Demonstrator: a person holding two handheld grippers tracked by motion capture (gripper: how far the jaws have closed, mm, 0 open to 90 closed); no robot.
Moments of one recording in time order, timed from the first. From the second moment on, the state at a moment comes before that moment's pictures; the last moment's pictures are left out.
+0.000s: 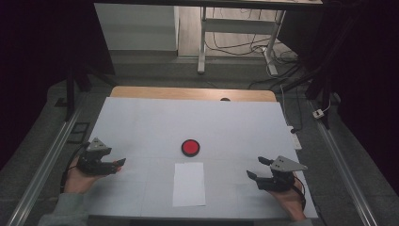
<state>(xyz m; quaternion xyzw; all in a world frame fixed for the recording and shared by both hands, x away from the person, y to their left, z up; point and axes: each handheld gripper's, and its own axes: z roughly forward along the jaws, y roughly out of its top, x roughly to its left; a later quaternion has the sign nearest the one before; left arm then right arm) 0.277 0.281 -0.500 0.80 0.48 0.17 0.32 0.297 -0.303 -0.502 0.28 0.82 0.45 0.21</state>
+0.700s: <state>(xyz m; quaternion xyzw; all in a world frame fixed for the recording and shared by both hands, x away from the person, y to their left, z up) 0.276 0.285 -0.517 0.81 0.49 0.16 0.30 0.296 -0.304 -0.502 0.28 0.82 0.45 0.21</state>
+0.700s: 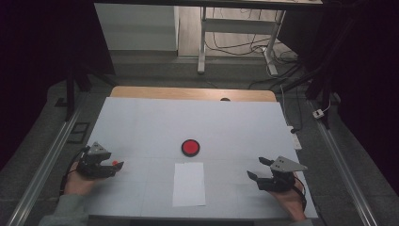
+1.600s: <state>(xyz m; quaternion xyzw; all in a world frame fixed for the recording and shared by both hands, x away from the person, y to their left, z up) 0.276 0.289 -0.524 0.82 0.48 0.14 0.30 0.296 -0.306 -0.502 0.28 0.82 0.45 0.22</state>
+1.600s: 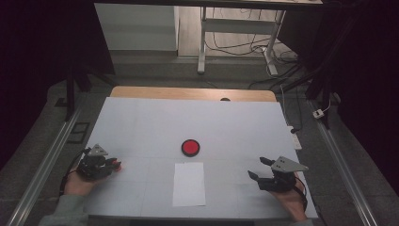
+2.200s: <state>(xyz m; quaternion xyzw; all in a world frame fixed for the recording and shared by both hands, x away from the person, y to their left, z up) 0.274 0.291 -0.518 0.80 0.48 0.14 0.33 0.295 -0.307 -0.501 0.29 0.82 0.45 0.22</state>
